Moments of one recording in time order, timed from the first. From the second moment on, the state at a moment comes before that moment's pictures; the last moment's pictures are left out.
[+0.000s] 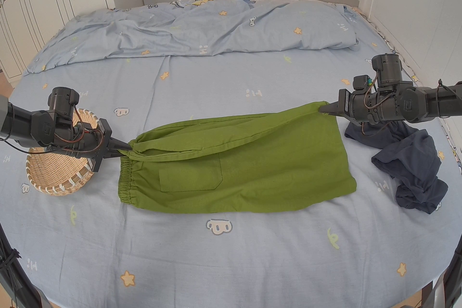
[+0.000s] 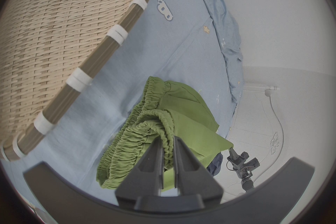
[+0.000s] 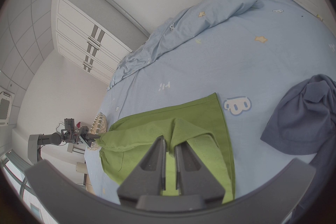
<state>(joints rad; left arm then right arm) 0.10 1.99 -1.27 0.07 -0.66 -0.81 0.15 2.08 -1.54 0.00 0.51 0.31</state>
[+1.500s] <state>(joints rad) 0.01 2.10 -1.32 -0.45 -0.47 -1.12 0.14 2.05 -1.50 0.00 0.50 0.33</state>
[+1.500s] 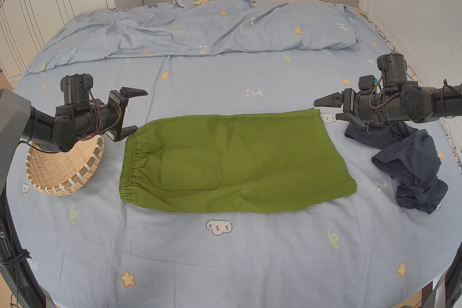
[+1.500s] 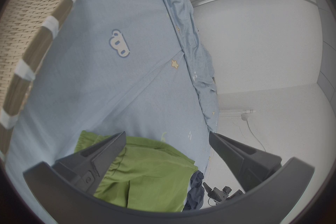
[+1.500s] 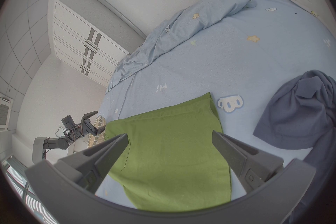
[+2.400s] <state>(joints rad) 0.10 1.99 -0.76 -0.85 -0.72 -0.85 0.16 1.62 -1.12 0.00 0.50 0.37</state>
